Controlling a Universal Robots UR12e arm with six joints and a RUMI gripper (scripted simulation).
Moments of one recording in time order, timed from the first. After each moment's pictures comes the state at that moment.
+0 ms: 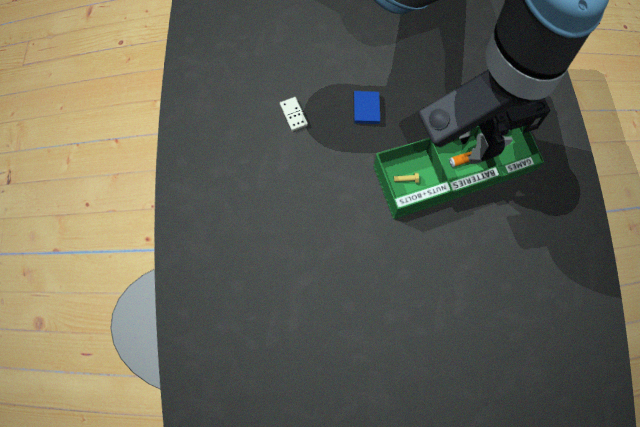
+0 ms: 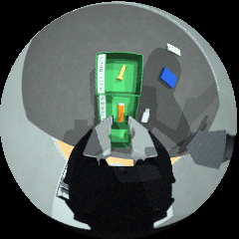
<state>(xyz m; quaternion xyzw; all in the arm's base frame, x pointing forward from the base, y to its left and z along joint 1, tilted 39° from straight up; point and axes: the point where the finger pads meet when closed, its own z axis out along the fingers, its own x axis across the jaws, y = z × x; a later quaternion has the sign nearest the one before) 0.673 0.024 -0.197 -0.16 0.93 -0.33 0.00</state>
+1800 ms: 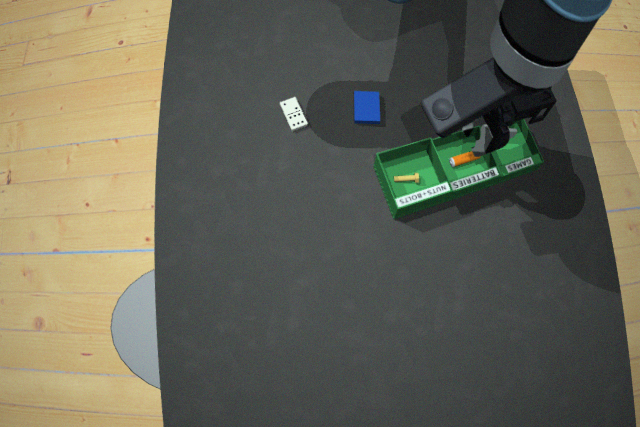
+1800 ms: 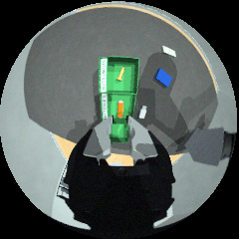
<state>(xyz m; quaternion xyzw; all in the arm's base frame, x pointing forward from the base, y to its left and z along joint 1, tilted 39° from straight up) 0.670 0.039 -0.177 -0.16 0.93 -0.33 0.00</state>
